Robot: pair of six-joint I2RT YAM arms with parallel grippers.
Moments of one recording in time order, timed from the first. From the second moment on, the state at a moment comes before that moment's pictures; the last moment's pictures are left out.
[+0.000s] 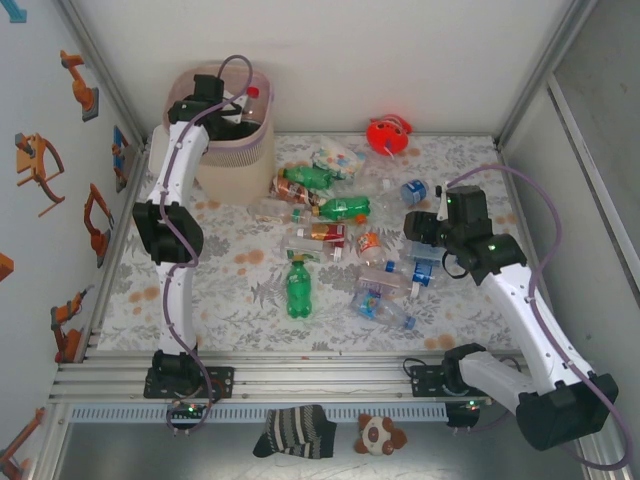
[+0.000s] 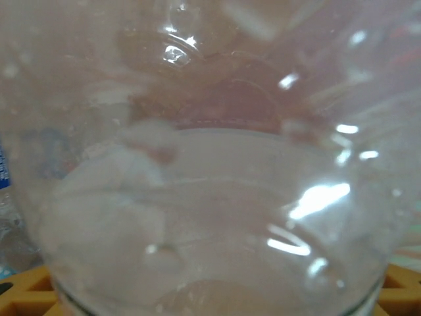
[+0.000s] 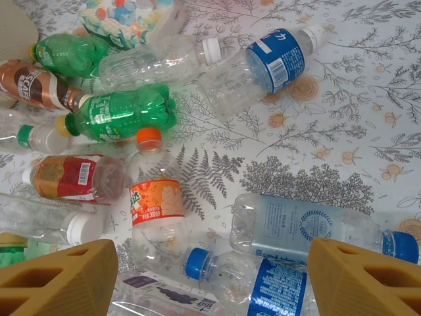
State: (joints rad) left arm -0.20 2.35 2.52 -1.13 0.34 -0.03; right arm 0.29 1.02 1.00 -0.72 0.00 0.31
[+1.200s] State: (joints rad) left arm -0.24 1.97 2.40 -1.12 0.38 -0.04; right arm 0.29 1.05 1.00 -0.71 0.00 0.31
